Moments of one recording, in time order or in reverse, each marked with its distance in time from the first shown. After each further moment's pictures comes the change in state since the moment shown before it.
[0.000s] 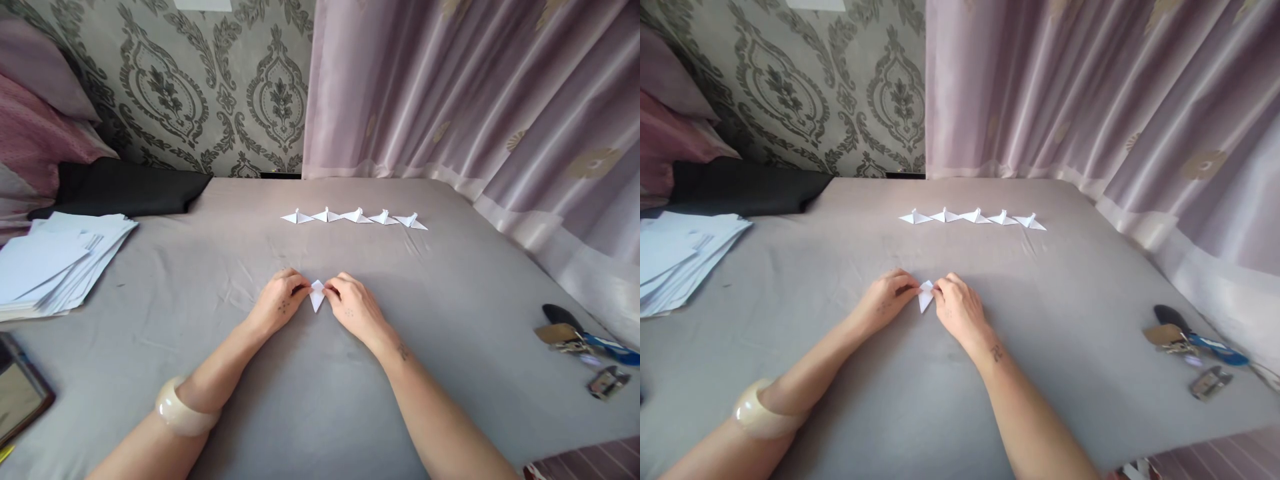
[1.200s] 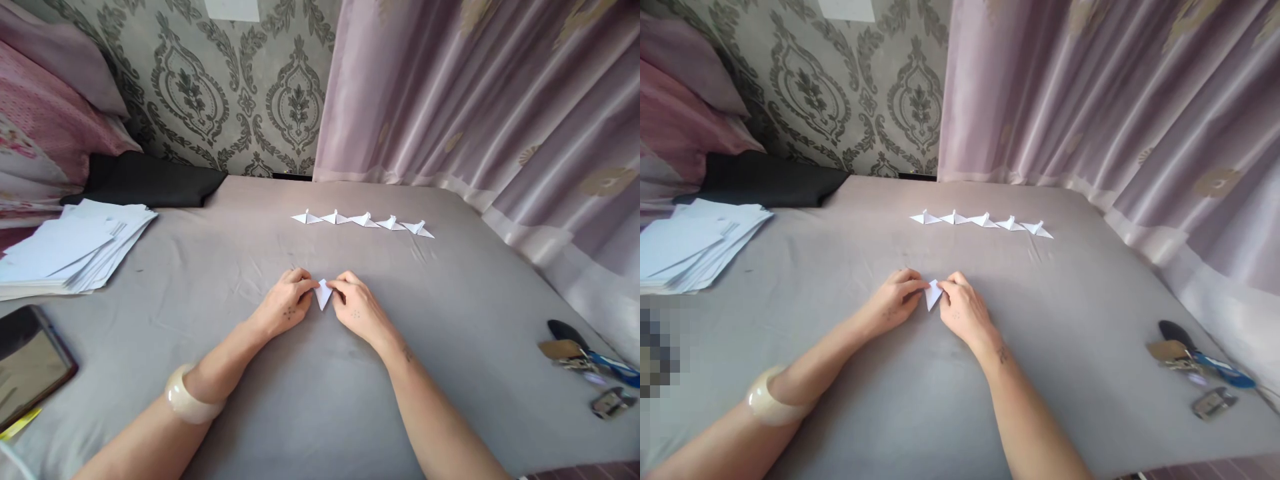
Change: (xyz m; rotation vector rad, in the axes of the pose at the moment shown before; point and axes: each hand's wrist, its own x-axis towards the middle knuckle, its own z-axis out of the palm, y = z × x) left_hand -0.013 -0.006 0.007 0.084 0.036 0.155; right_hand -0.002 0.001 0.000 0.044 -0.001 -0.078
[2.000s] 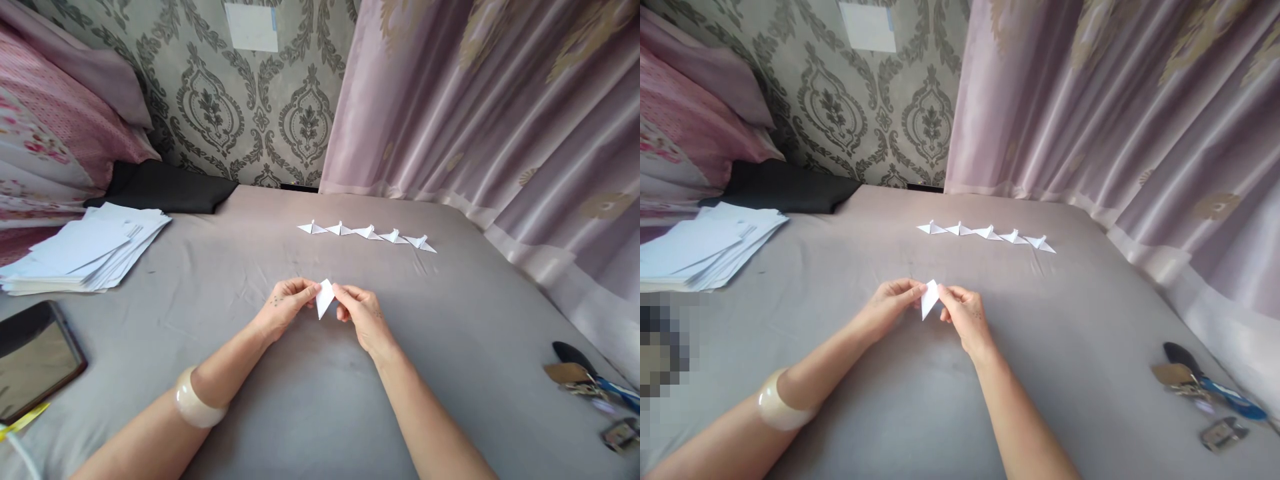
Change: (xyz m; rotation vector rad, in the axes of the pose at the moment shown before) left_hand 0.008 0.025 -0.016 -1.054 0.099 -0.536; right_hand 0.007 -0.015 0.002 0.982 0.093 0.331
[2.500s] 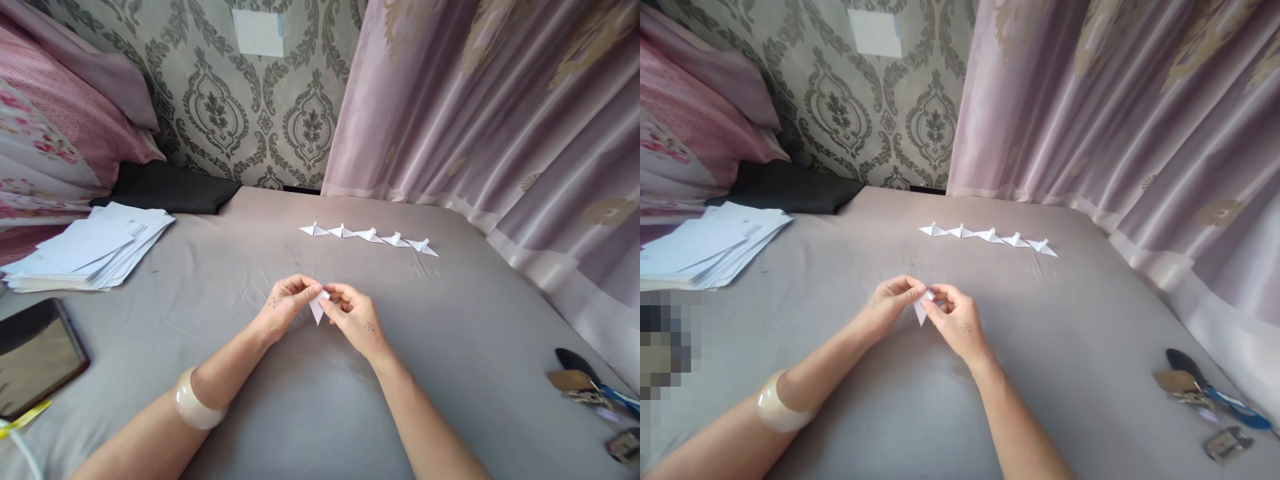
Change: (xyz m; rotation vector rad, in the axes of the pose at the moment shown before) left_hand -0.003 0.007 0.002 -0.086 0.041 0.068; right_hand -0.010 -0.004 0.008 -0.203 -0.065 -0.183
